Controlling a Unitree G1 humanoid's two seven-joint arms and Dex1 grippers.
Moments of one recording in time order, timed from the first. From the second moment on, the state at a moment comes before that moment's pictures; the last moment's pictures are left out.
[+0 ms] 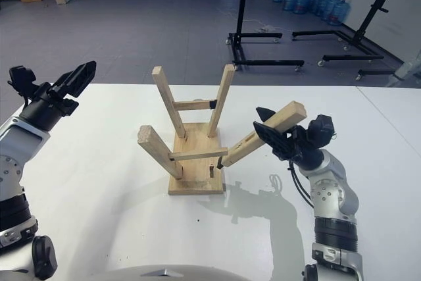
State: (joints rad) left arm -0.35 0.49 0.48 -0.18 -1.04 0.73 -0.30; right arm -0.17 -0.38 -0.31 0.03 0.90 0.23 1.39
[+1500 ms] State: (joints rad) left arm -0.43 0.52 0.40 -0.12 -1.01 0.78 -0.36; right arm -0.25 -0.35 -0.18 0.19 0.77 0.06 1.51
